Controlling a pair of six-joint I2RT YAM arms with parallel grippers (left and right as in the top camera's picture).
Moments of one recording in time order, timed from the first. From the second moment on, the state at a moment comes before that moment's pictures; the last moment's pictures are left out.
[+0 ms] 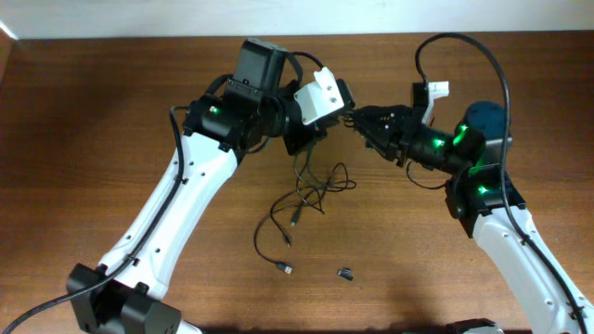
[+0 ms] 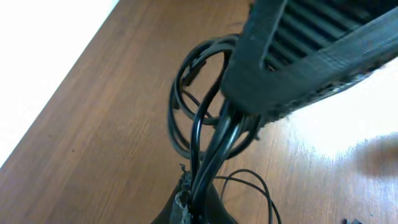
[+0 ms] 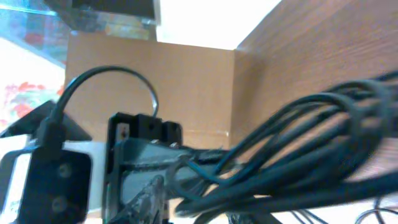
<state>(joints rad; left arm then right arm) -0.43 1.66 1.63 -0.78 0.57 0.66 0.15 1.32 0.87 0.27 -0.92 1.28</state>
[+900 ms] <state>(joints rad) -0.42 1.66 1.63 -0.65 0.23 0.19 0.14 1.32 0.86 1.00 -1.41 0.94</state>
